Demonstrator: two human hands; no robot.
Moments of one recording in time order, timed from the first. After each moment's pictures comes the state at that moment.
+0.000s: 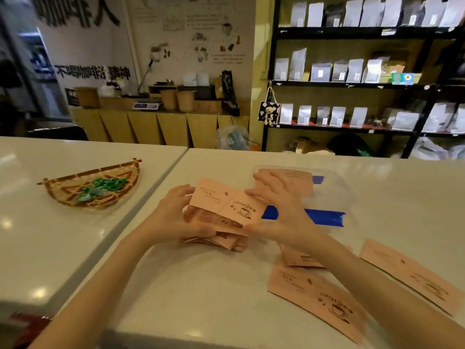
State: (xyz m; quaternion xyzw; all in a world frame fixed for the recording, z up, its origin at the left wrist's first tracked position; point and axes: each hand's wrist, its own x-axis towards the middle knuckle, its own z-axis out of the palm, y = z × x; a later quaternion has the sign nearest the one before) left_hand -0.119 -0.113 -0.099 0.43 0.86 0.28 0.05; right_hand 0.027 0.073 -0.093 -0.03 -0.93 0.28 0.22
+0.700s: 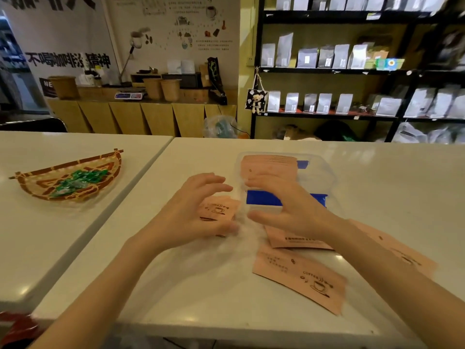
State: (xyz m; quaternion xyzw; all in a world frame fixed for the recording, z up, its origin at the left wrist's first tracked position) left_hand -0.055 -0.089 -0.081 0.51 0.80 0.31 0.03; right_hand 0.057 0.090 -0.086 -0.04 -0.96 0.23 0.16
